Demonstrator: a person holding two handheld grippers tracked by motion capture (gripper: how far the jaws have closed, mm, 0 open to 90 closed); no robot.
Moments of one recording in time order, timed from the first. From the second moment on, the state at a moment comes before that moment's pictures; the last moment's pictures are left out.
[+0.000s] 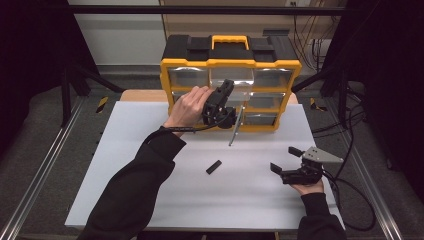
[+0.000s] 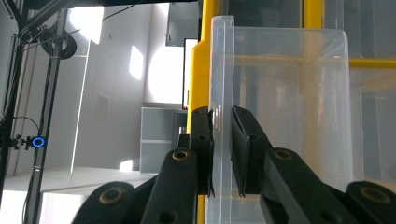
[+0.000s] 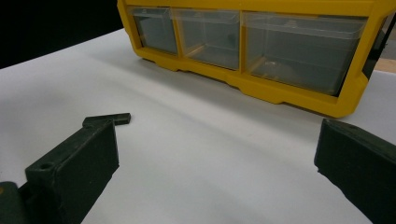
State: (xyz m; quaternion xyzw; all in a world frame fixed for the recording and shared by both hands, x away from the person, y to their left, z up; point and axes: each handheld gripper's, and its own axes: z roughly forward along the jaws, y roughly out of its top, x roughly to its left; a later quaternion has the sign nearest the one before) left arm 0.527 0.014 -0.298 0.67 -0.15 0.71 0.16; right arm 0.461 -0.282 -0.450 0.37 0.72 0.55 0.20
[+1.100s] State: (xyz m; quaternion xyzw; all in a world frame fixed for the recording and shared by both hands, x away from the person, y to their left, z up) left arm 0.514 0.016 -0.300 0.67 -0.16 0.71 0.16; right arm 0.460 -0.282 -0.450 0.37 0.72 0.55 0.21
